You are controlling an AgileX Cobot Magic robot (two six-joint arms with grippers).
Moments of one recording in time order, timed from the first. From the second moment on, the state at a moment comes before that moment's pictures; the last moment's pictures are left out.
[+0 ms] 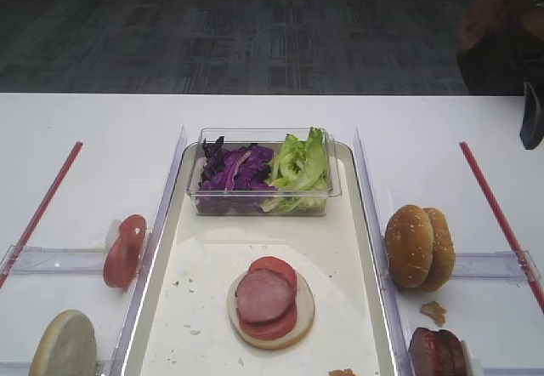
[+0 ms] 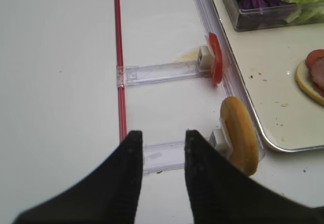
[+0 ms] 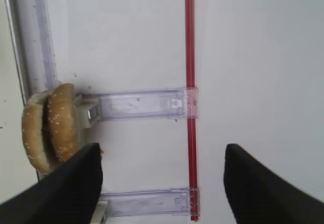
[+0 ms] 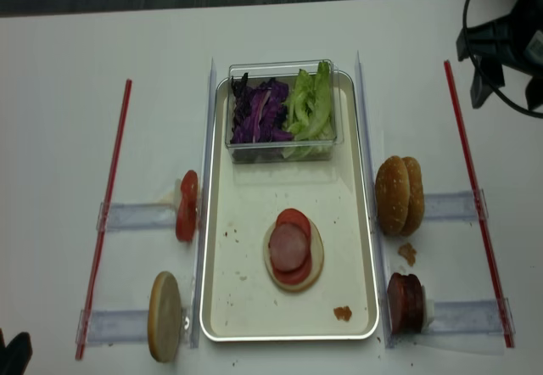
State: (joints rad) left arm -0.07 -0.02 -0.49 0.00 1.18 0.00; right arm 0.02 1.53 -1.27 0.07 1.23 0.09
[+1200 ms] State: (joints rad) left arm -0.07 -0.02 -0.49 0.00 1.18 0.00; right arm -0.01 0.84 -0.81 0.03 1.24 0.04
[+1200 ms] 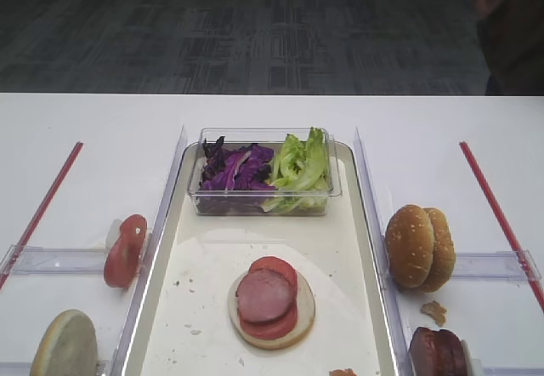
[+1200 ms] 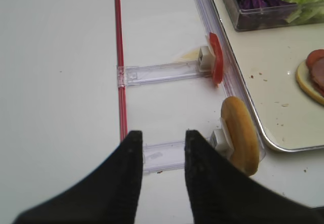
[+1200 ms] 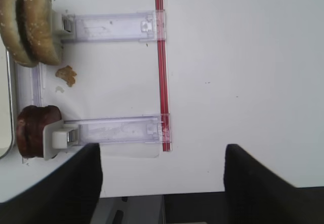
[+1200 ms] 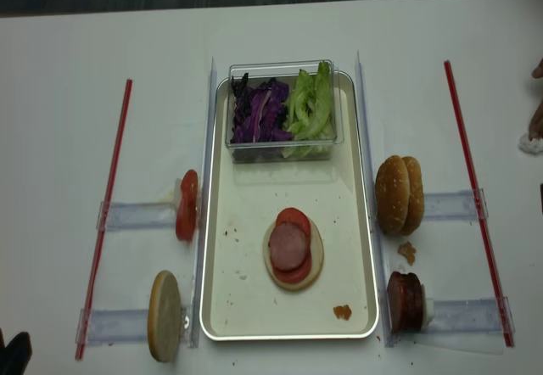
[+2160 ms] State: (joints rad) left arm -0.07 -0.02 -0.49 0.00 1.18 0.00; right arm -0.01 0.19 -0.53 -0.02 1.27 0.03
